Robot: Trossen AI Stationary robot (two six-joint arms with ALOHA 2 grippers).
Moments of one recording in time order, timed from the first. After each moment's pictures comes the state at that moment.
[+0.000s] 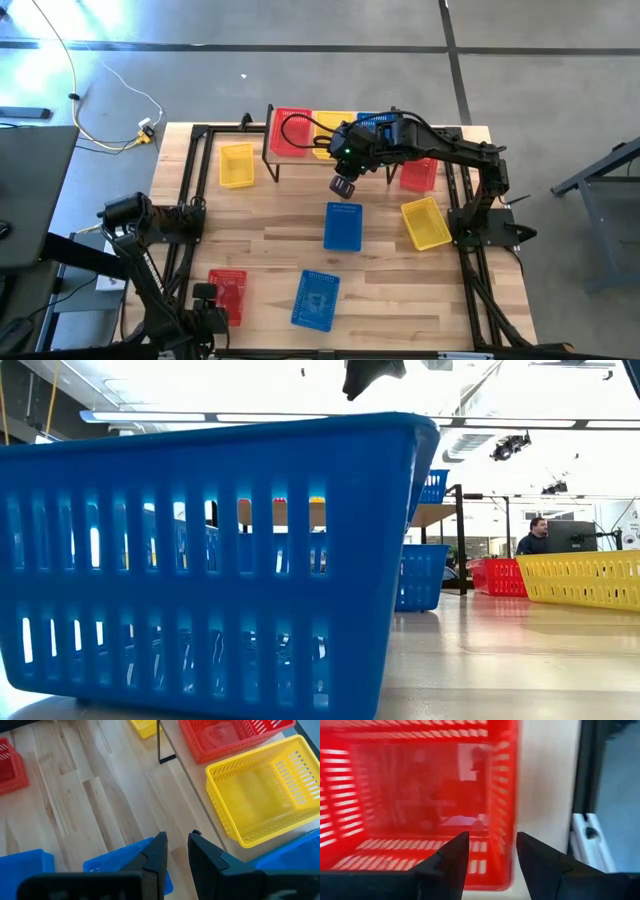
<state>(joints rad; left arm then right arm) -1.05 1.80 1.23 -0.98 -0.11 -1.12 -0.08 1.82 2.09 -1.27 0.19 0.26</state>
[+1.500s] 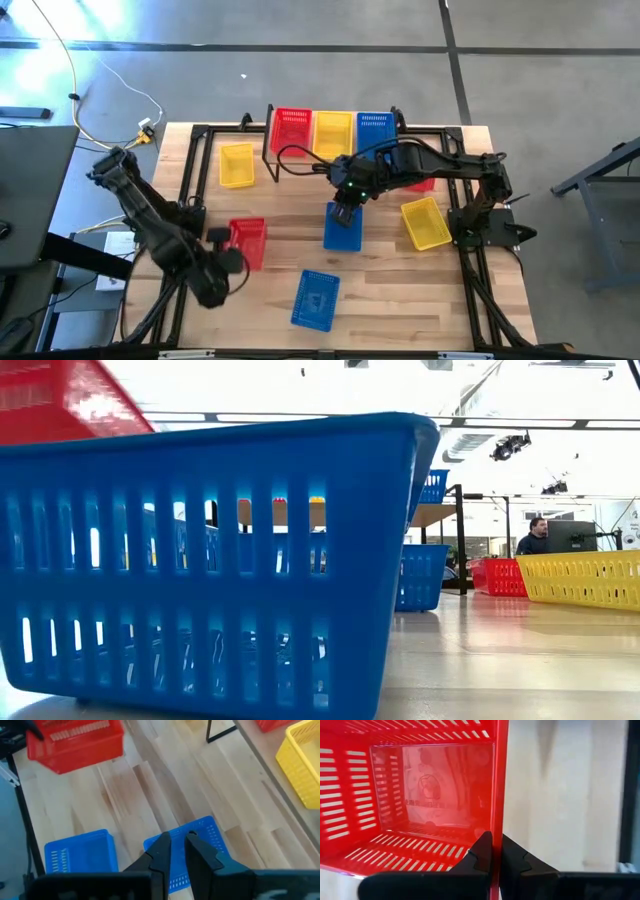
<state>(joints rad) -0.68 1.34 1.17 -1.21 -0.26 -0.78 0.08 1.82 2.09 -1.28 0.13 0.50</state>
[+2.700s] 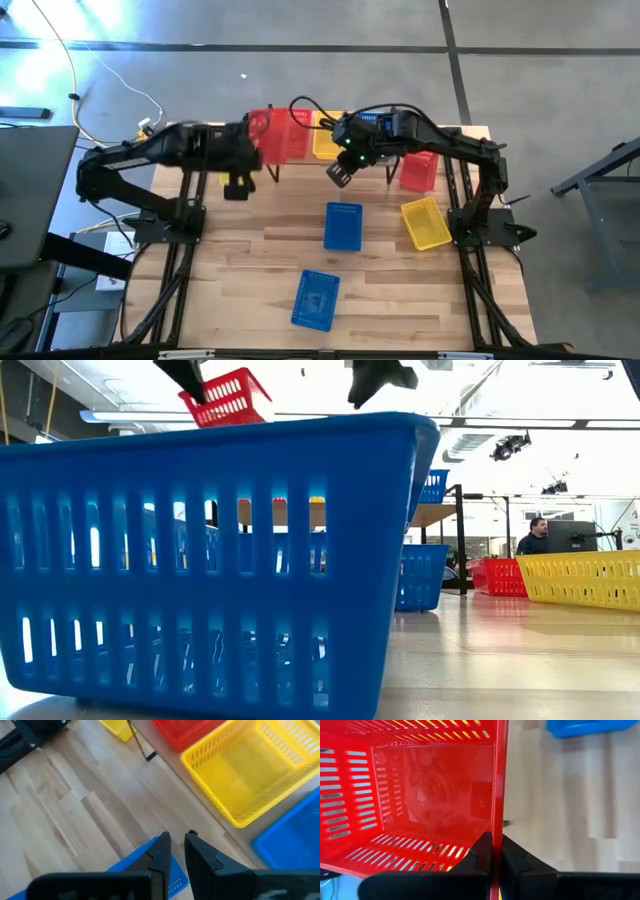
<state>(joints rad) 0.26 1.24 1.46 -1.26 -0.34 0.33 -0.15 1.82 2.09 -1.30 0.15 0.49</state>
